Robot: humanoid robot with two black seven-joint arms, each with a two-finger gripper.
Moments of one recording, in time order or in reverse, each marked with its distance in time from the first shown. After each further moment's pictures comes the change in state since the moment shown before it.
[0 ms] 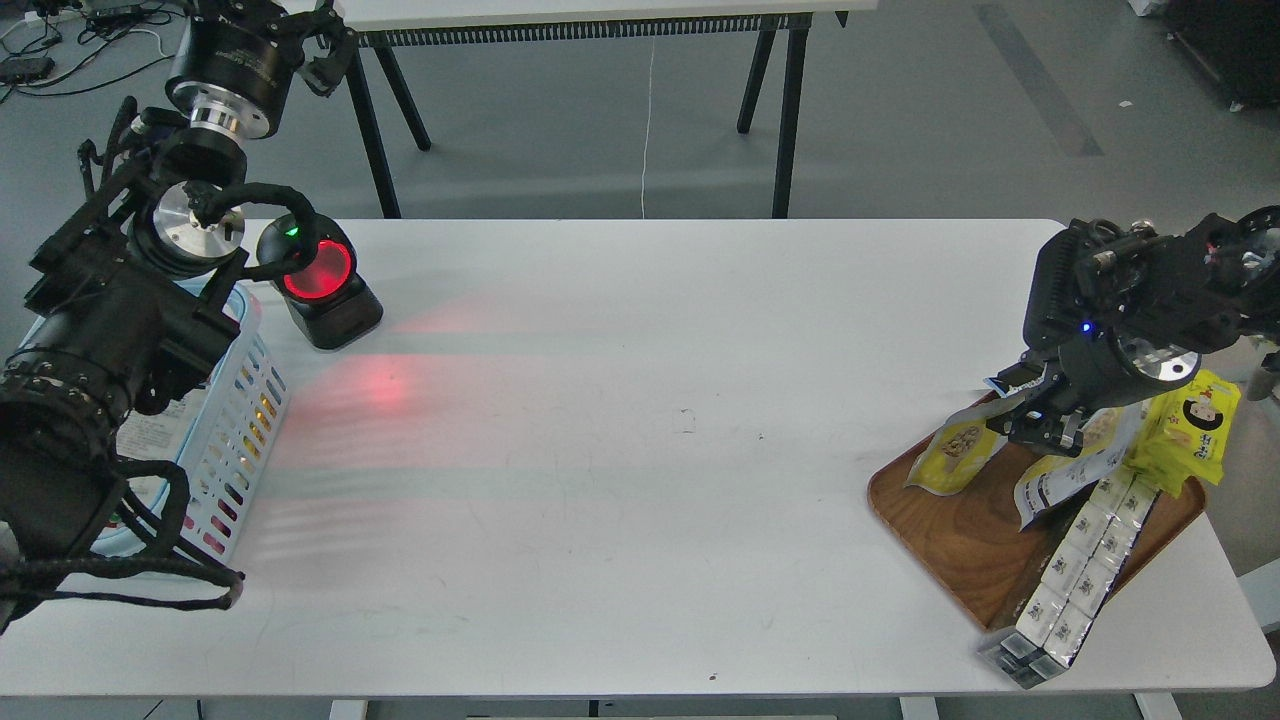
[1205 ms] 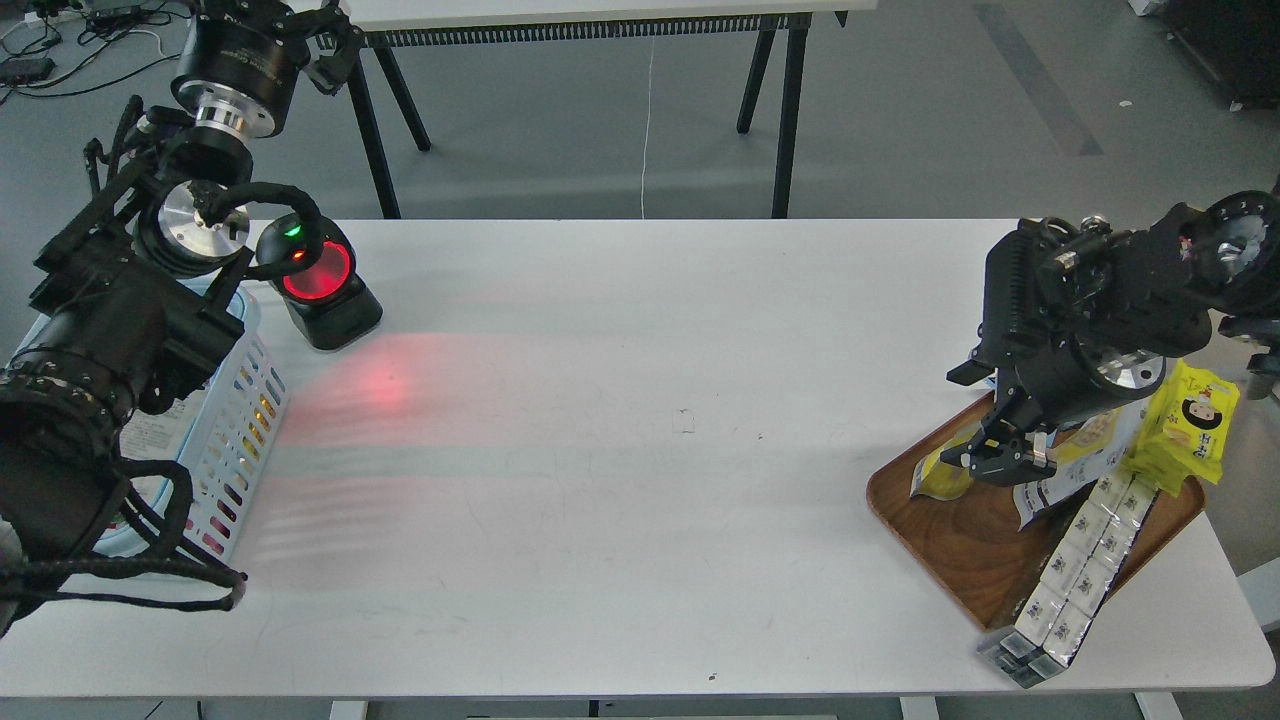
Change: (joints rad) left arm -0.001 -0.005 -0.001 -0.009 -0.002 0.000 0.001; right arm 0.149 -0.030 0.002 0.244 0.005 0.073 0.000
